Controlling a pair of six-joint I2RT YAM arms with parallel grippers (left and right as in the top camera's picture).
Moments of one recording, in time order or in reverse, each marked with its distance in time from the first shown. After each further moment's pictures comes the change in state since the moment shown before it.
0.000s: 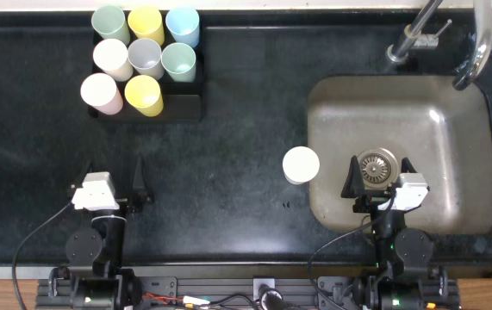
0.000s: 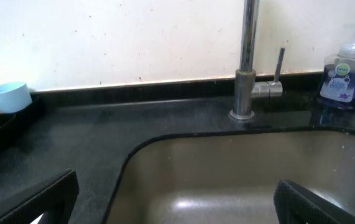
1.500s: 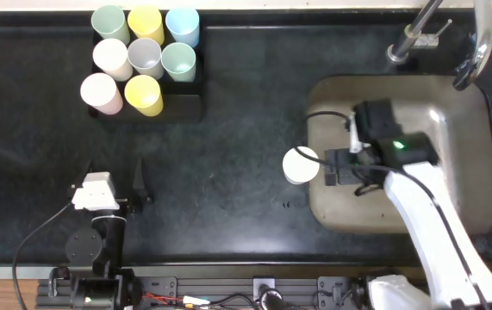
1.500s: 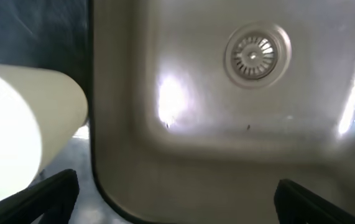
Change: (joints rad) left arm 0.000 0.000 -0.001 0.002 0.004 0.000; right arm 0.221 1.343 0.968 -0.962 0.108 -0.026
